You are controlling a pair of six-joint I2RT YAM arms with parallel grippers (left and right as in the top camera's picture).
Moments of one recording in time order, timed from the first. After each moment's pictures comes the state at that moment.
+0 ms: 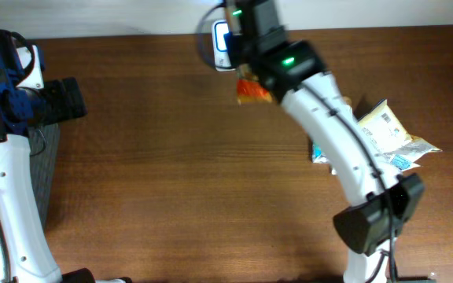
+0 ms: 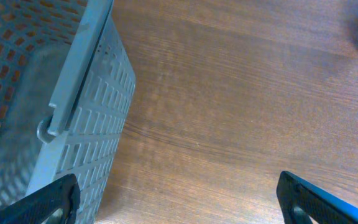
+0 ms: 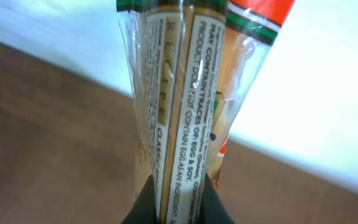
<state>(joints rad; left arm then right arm) 0.23 1.56 1.91 -1.33 -0.06 -0.01 0.55 2.01 2.12 -0.64 0.31 -0.10</state>
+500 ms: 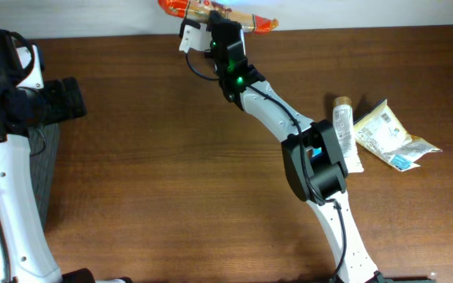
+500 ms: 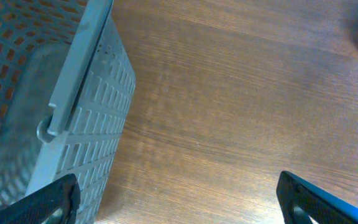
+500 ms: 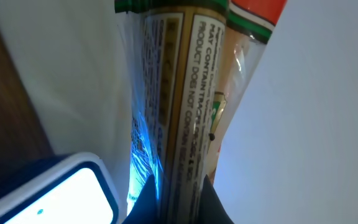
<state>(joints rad) 0.23 1.56 1.91 -1.33 -0.06 -0.01 0.48 2.53 2.12 0.28 0.27 -1.23</state>
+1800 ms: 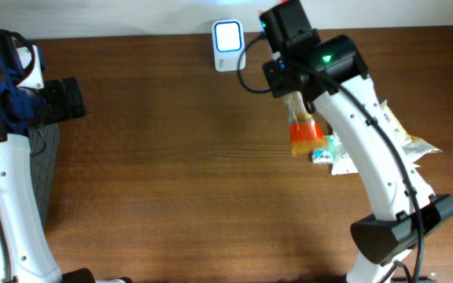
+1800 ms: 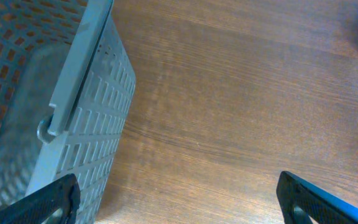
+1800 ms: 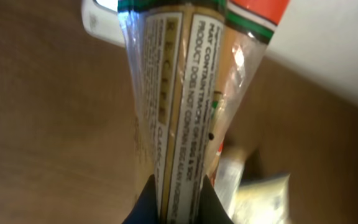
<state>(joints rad) 0.23 1.56 1.91 -1.33 -0.06 -0.01 0.43 1.89 2.16 -1.32 0.32 0.05</state>
